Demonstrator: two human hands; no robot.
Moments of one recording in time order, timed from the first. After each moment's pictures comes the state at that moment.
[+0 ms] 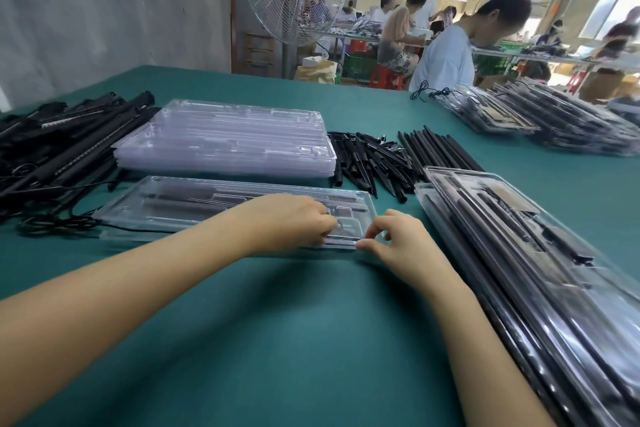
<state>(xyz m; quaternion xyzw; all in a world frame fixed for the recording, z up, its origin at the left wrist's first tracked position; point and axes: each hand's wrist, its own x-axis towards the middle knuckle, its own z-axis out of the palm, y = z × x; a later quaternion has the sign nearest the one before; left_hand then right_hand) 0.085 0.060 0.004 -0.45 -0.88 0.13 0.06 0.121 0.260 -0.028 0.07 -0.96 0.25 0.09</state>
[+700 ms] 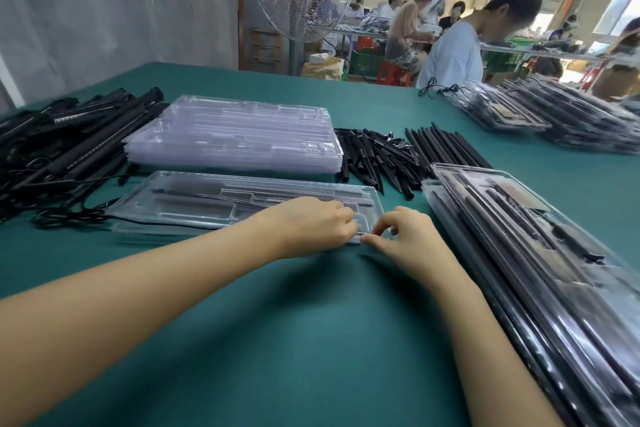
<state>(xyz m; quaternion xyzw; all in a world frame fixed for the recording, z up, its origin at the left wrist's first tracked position) 0.099 0.080 -0.003 -0.47 -0.84 0.25 0.12 0.118 0.260 -0.031 0.06 -0.96 0.26 0.11</state>
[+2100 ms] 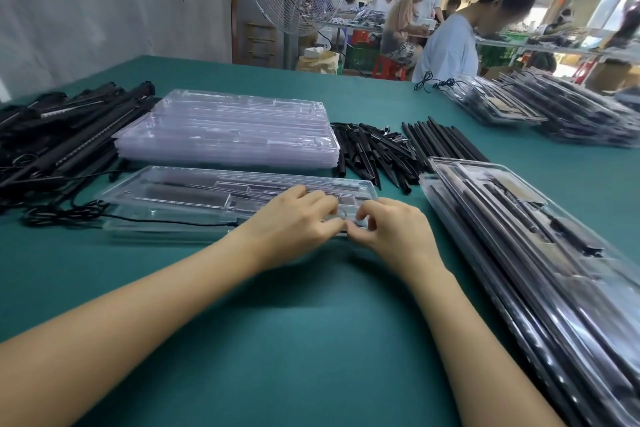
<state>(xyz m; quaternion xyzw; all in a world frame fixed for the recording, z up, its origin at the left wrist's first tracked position) 0.104 0.057 -0.023 -0.49 -0.79 0.11 0.36 0.117 0.239 -0.034 0.13 -0.94 0.16 0.27</state>
